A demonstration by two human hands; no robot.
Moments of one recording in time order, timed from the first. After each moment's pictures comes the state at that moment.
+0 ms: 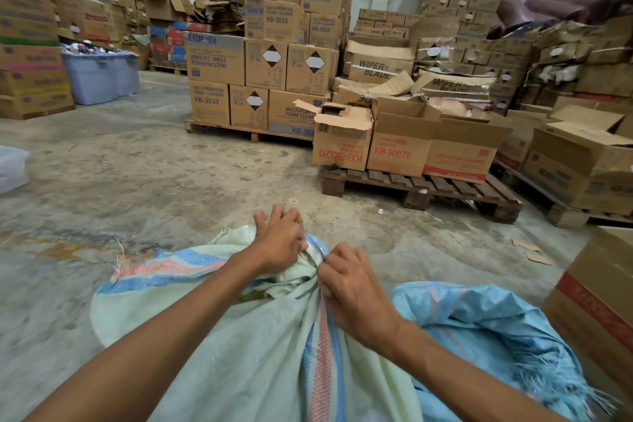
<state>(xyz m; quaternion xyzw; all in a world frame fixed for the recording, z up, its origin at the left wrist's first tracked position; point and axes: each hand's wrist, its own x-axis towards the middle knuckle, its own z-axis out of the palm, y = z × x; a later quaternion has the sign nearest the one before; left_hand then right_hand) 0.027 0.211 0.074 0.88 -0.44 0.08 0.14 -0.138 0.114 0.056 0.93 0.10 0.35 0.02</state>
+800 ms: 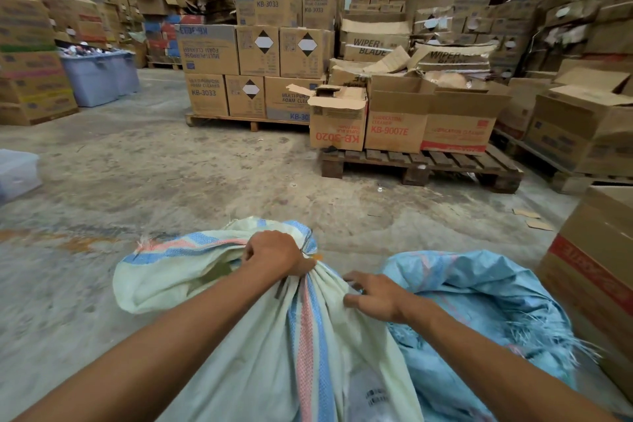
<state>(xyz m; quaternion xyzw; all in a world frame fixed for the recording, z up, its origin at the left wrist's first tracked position) -0.031 0.195 0.053 0.96 -0.26 -0.07 -0.10 -0.180 0.053 0.010 0.94 -0.19 -0.09 -0.26</state>
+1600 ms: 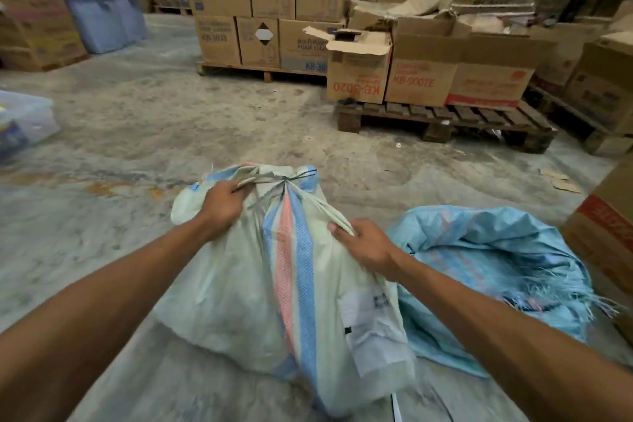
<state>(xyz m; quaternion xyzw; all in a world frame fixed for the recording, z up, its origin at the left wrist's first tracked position) 0.039 0.307 -0.003 0.86 -0.21 -0.01 0.46 -0.163 0.109 0.001 0.86 -0.20 0.04 -0.46</state>
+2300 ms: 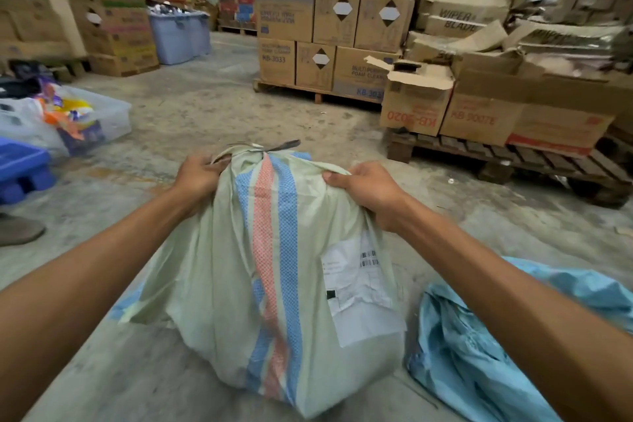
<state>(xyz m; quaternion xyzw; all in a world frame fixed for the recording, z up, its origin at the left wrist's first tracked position) 0.132 0.437 0.062 0.79 -0.07 0.03 0.61 -0.039 0.194 0.116 0.79 -0.17 0.08 -0.58</state>
